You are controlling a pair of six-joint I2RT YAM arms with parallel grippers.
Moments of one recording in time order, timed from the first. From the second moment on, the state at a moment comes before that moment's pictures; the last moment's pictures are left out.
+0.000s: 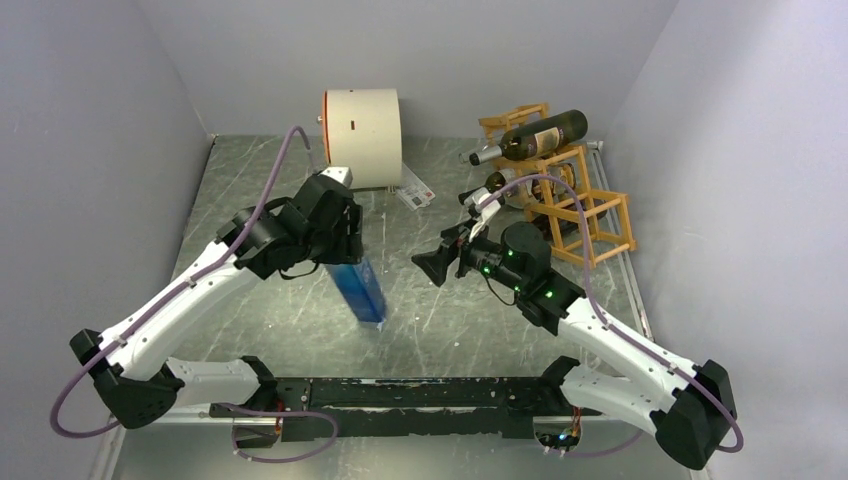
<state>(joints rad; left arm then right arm) -0.81 1.22 1.39 -1.01 -0.27 -0.61 0.71 0.96 0.66 0.16 -0.23 0.22</state>
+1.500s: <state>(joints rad) -0.05 1.80 1.85 -0.72 -0.18 -0.20 0.71 0.99 0.73 -0.09 -0.06 0.20</state>
